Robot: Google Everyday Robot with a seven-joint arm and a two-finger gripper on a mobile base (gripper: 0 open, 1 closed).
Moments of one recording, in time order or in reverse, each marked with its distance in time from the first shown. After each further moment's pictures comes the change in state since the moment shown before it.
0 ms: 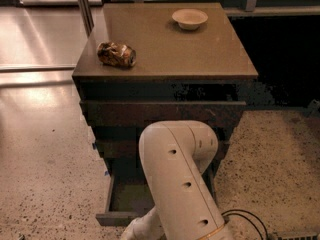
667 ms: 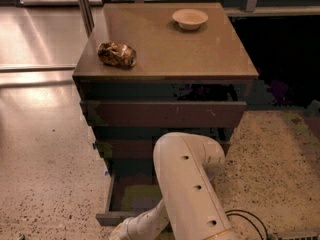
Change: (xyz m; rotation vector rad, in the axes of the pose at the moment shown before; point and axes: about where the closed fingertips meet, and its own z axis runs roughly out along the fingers) arm -0.024 -0.007 0.041 -0.021 -0.142 -0.045
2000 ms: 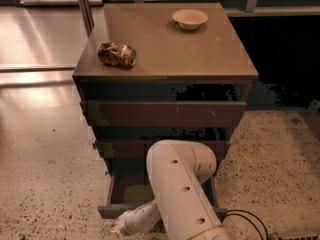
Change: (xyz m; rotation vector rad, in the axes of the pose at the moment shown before) arm 0.012 -0.053 0.043 0.048 0.029 0.008
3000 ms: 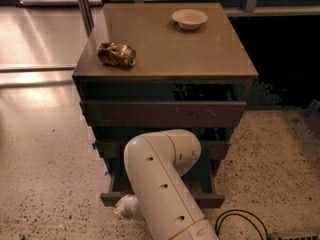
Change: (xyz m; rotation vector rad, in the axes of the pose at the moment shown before) arm -0.021 -0.078 -0.016 0.174 0.039 -0.065
